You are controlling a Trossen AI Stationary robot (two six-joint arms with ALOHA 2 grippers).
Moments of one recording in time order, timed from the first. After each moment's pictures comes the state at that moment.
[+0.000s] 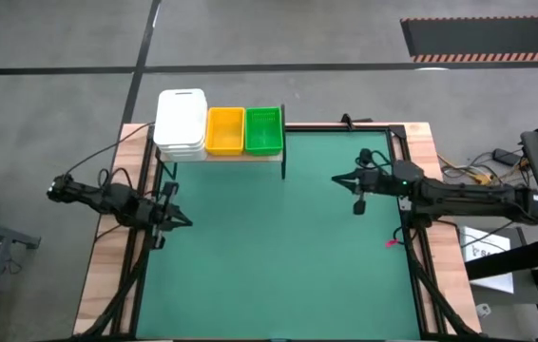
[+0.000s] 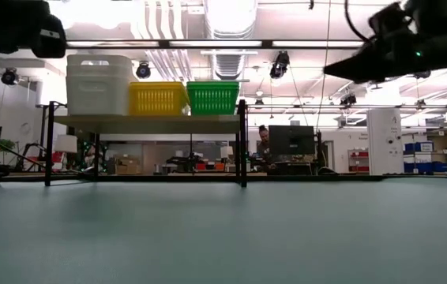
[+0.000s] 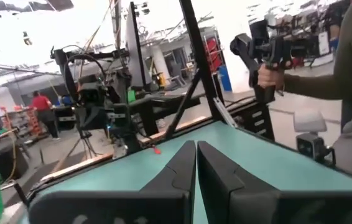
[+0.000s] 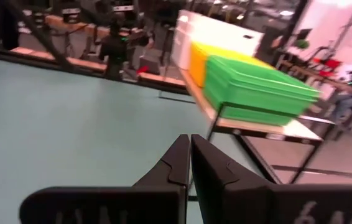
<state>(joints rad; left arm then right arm) -0.30 0.03 0.10 0.02 0.00 0.29 -0.27 0.71 0.23 0.40 -0.13 -0.29</state>
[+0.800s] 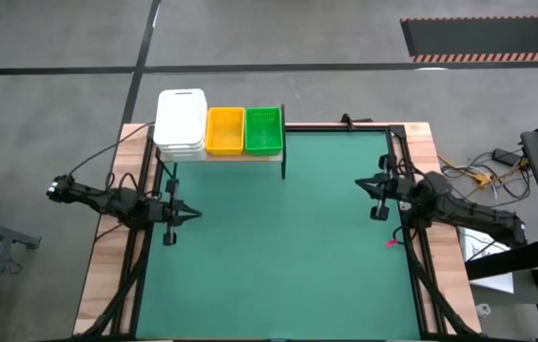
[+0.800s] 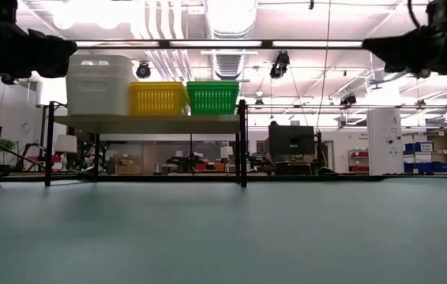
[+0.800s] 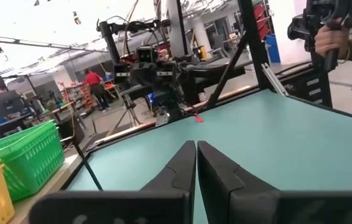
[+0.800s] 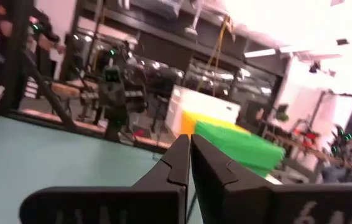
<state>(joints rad) -0.30 0.03 0.02 0.04 -0.22 0.35 -0.31 0.08 0.01 0.30 -0.20 -0.29</state>
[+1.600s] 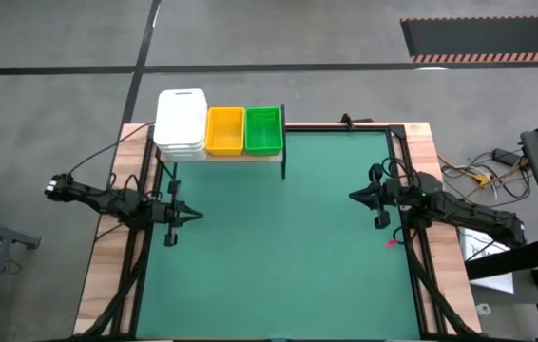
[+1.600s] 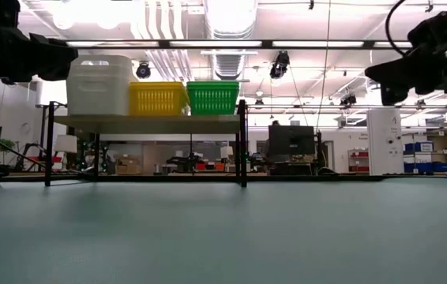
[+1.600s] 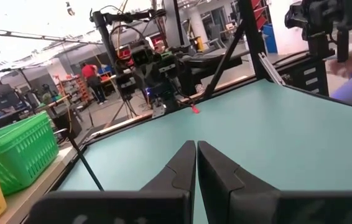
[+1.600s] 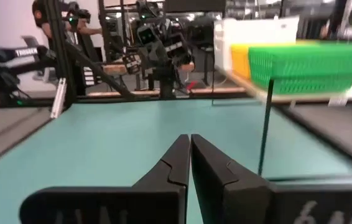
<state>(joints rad) -0.30 0.07 0.02 0.04 -0.21 0.35 -0.31 0.07 0.01 0.05 -0.34 0.00</state>
